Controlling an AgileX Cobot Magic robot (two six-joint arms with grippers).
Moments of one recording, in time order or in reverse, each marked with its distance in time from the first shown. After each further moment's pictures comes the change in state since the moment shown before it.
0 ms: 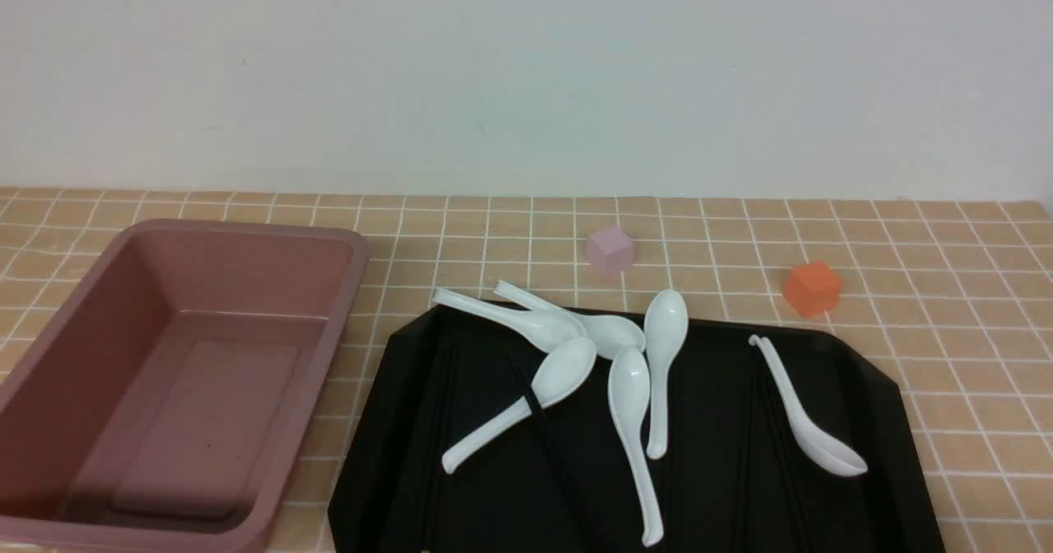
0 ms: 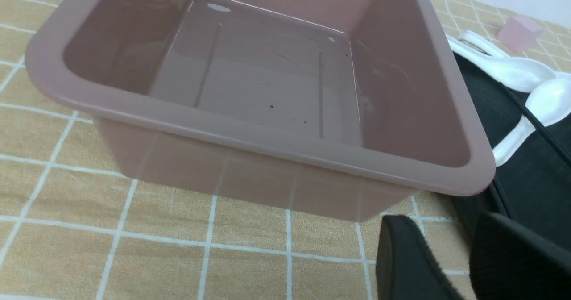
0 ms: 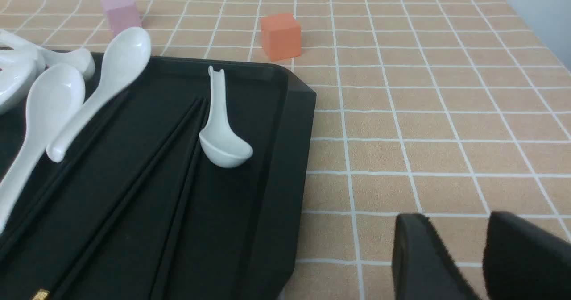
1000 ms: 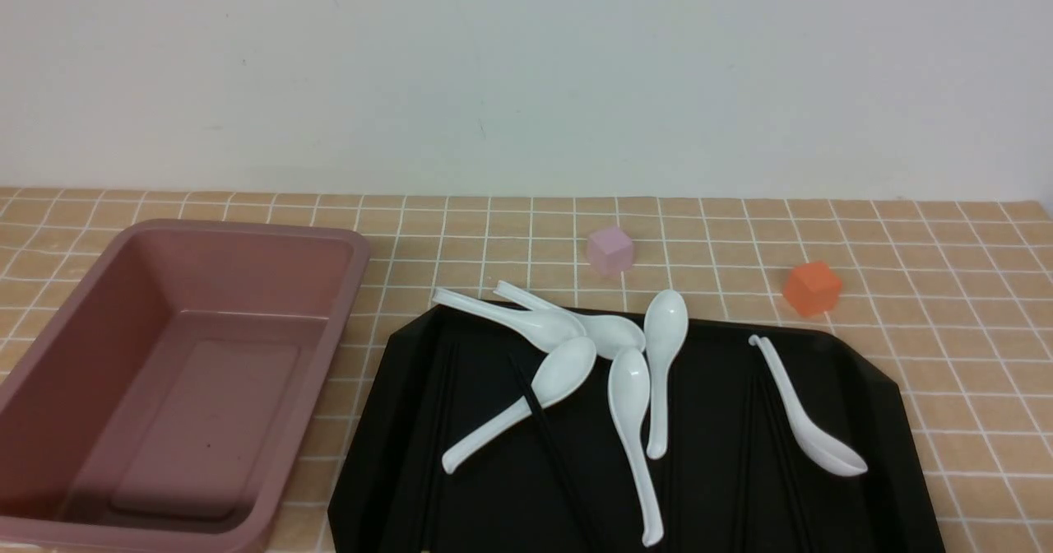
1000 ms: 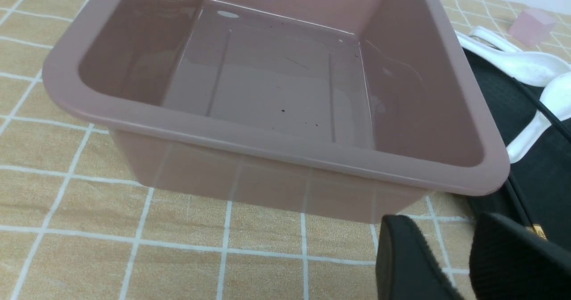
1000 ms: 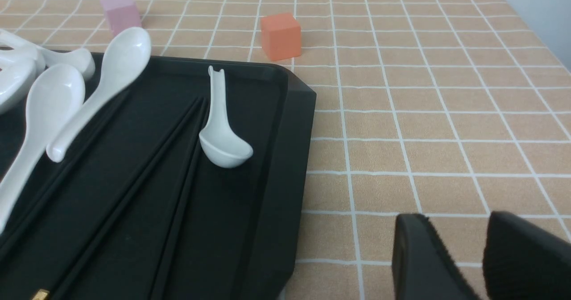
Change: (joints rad) right arm 0.000 0.000 0.000 0.000 0.000 0.000; left arm 0.000 0.000 0.000 0.042 0.000 0.004
